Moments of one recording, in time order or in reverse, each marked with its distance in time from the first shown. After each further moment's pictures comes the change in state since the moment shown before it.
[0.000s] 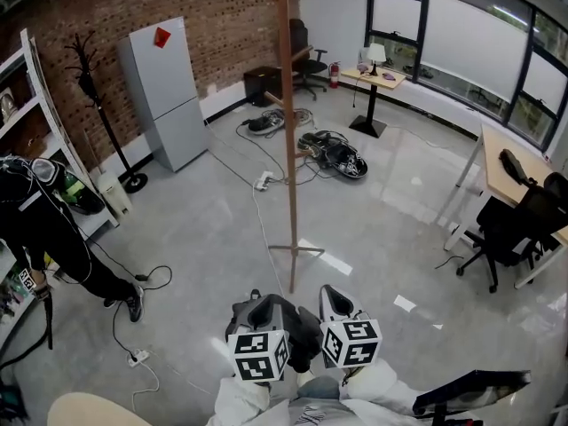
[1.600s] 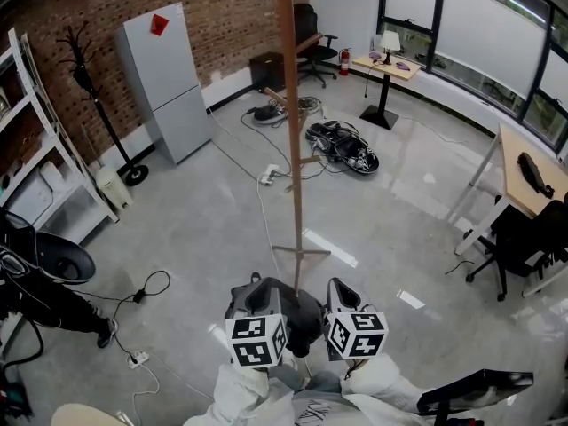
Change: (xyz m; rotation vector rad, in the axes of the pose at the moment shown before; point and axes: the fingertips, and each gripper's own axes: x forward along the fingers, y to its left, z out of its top) left arm 0.117 0.041 0.048 -0.005 -0.012 0.046; right arm 0.109 -0.062 0.011 0.057 0.045 -0.024
